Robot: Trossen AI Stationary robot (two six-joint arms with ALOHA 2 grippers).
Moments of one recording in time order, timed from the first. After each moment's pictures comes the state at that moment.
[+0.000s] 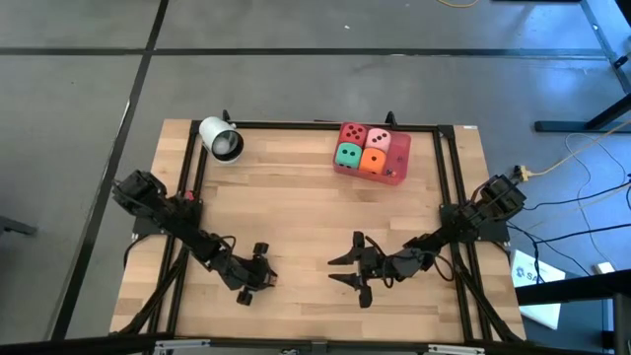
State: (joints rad) left arm -0.73 1.64 0.49 0.50 -0.31 -0.34; right arm 0.62 1.78 0.69 1.08 0.54 0.28
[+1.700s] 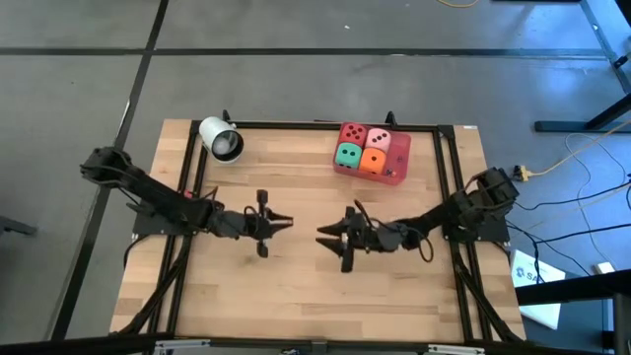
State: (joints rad) left arm -0.41 1.19 0.49 0.43 -0.53 0.33; right arm 0.41 1.78 0.69 1.08 0.48 0.46
